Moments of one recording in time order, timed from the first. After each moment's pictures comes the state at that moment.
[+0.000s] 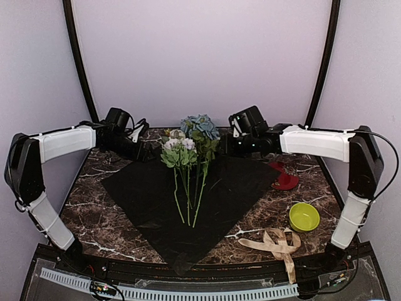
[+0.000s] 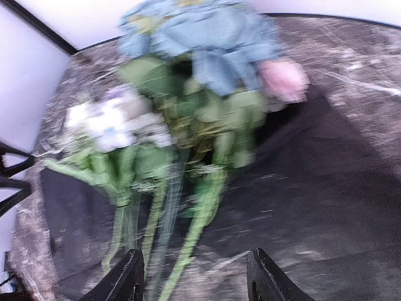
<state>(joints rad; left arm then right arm) -0.34 1.65 1.23 -0.50 0.30 -0.07 0.73 1.80 1.38 -0.27 0.02 0.56</state>
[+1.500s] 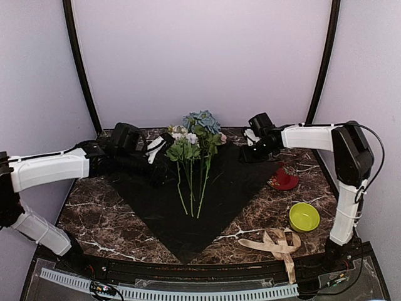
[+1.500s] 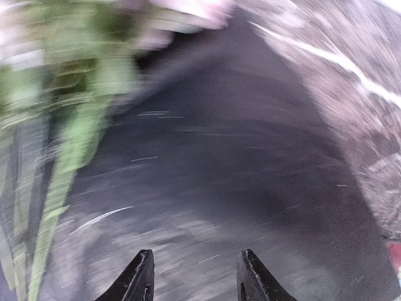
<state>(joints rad) -0.65 1.42 0.99 -0.28 0.26 0.04 0.49 1.96 1.40 -0.41 -0.05 0.22</state>
